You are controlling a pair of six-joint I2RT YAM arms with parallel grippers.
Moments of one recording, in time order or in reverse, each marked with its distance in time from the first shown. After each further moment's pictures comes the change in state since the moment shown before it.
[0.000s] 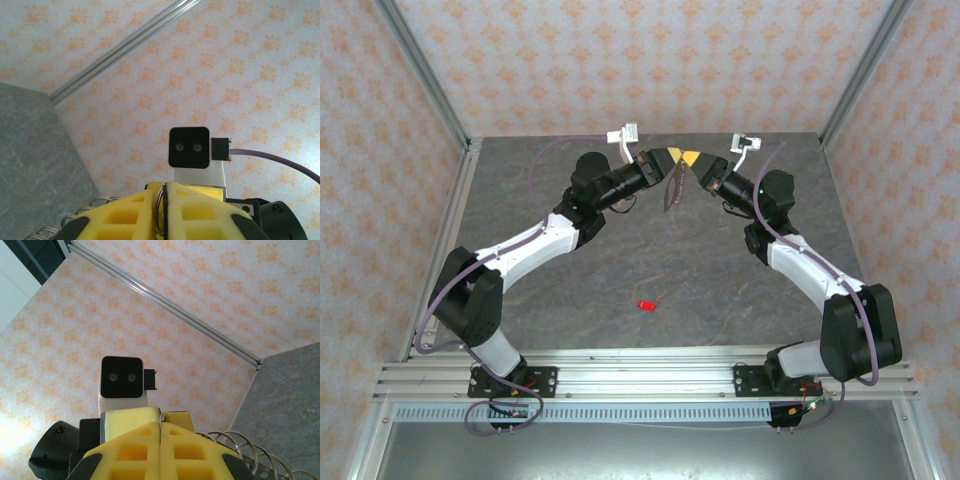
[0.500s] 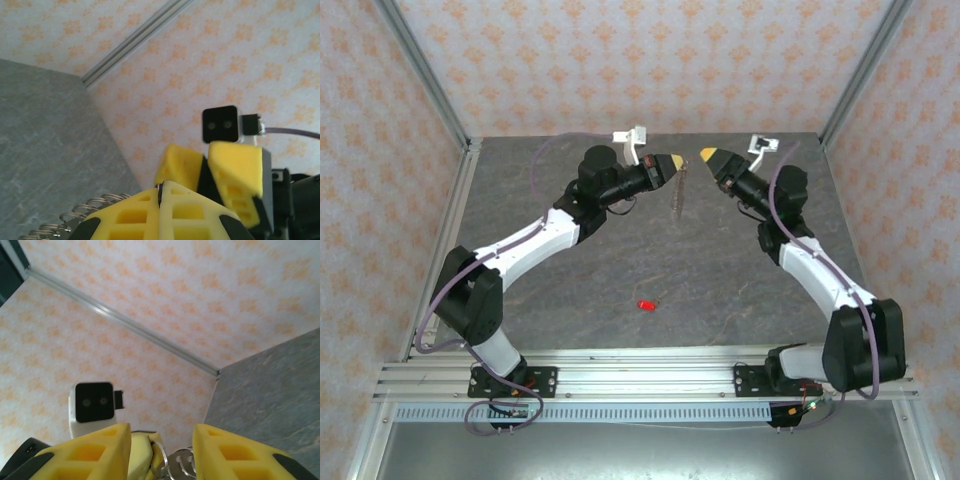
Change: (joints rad) left arm 0.000 0.011 0.092 -0.274 0.025 0.181; right arm -0.109 -0.084 0.002 -0.233 0.050 -0.074
